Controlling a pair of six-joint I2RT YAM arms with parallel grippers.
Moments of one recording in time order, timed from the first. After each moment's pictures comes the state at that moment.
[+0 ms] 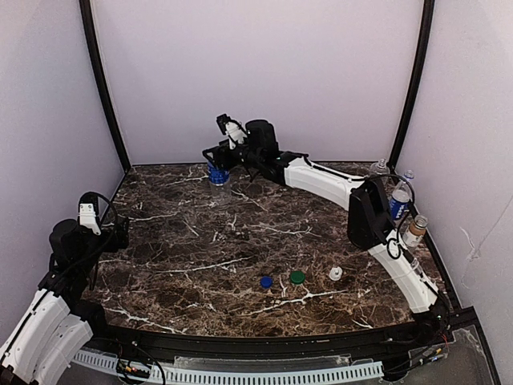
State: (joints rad) left arm -0.06 0.39 0.21 -0.04 -0.07 -0.05; right arm 0.77 2.60 2.46 0.00 -0.22 0.06
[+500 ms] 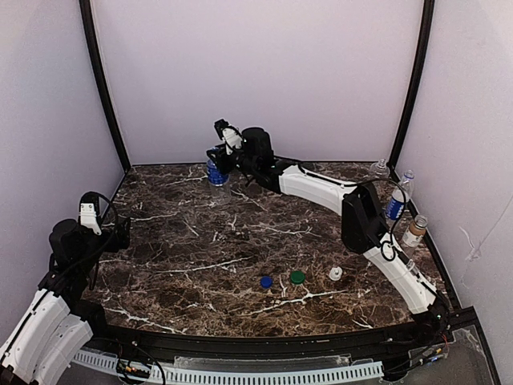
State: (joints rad) left arm -0.06 0.39 0.21 -0.04 -0.03 -0.05; right arm 0.79 2.68 2.51 0.08 -0.13 0.01
